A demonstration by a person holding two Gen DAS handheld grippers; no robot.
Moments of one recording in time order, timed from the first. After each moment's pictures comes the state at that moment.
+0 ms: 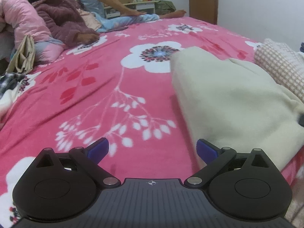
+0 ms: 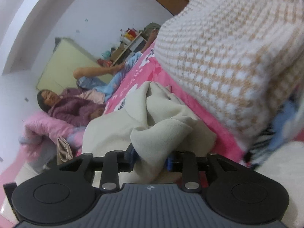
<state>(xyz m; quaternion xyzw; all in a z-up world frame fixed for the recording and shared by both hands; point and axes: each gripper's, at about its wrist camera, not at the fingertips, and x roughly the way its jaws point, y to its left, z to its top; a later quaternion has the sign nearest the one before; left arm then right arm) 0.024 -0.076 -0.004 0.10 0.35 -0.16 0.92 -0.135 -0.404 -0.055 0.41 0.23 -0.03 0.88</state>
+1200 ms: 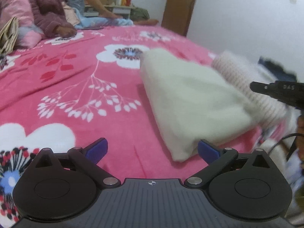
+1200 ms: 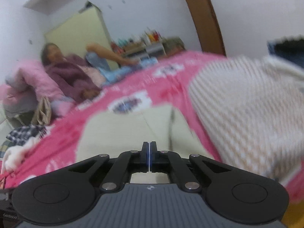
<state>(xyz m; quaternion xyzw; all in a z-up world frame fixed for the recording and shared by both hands) -0.037 -0.031 -0.003 -0.01 0.34 -0.28 0.90 -0.103 -0.347 0.026 0.18 0.21 -0.02 0.96</state>
